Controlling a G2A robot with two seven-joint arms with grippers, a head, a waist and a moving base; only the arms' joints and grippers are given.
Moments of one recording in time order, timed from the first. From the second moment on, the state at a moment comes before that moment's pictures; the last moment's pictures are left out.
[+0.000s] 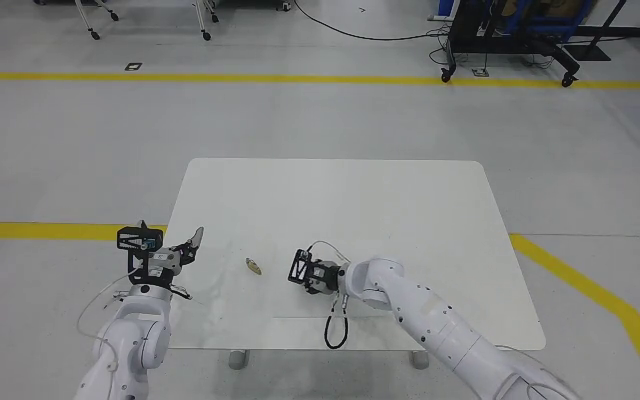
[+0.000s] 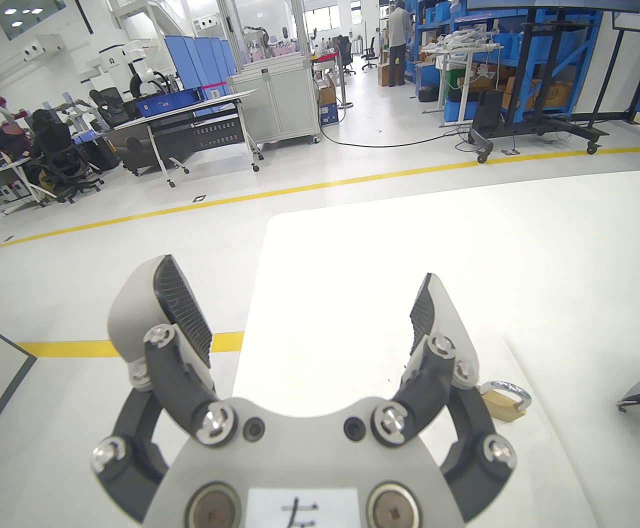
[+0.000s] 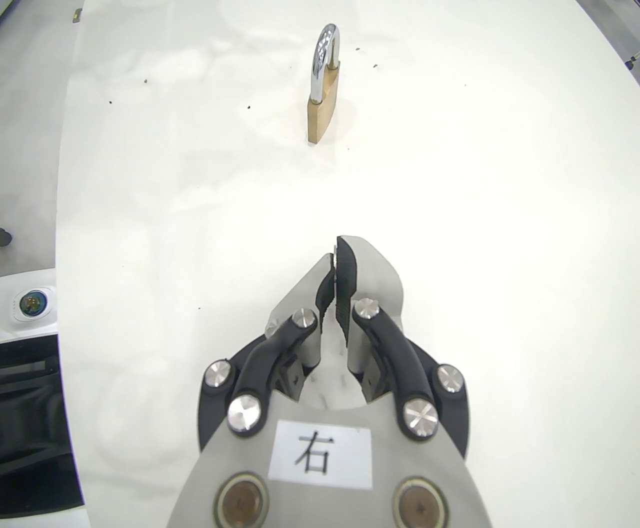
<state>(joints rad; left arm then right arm) 1.73 -1.15 -1.60 -1.80 1.33 0.00 0.00 -1.07 -1.33 0.72 -1.22 -1.32 -0.55 0.28</state>
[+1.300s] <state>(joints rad) 1.61 -1.15 -1.43 -1.87 1.49 -0.18 -0.15 -1.10 -1.31 0.76 -1.27 -1.36 -0.55 0.17</state>
